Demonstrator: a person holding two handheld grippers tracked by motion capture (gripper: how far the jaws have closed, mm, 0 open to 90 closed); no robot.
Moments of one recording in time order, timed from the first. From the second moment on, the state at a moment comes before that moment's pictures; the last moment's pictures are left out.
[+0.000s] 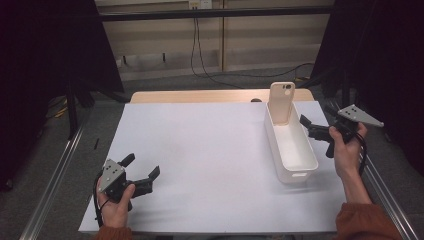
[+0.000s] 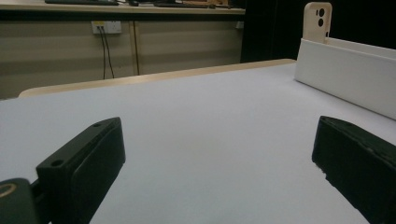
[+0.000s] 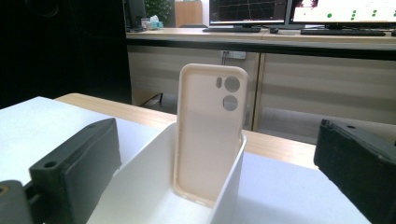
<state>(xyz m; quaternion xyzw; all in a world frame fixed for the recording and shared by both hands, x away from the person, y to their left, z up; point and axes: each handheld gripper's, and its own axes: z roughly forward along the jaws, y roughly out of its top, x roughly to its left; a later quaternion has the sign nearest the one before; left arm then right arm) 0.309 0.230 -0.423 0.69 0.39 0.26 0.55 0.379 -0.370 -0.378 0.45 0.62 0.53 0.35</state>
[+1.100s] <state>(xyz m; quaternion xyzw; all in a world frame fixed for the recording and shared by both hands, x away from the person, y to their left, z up) 0.304 0.232 -0.422 0.68 0.40 0.27 0.55 0.302 -0.365 -0.388 0.45 0.62 0.53 0.36</state>
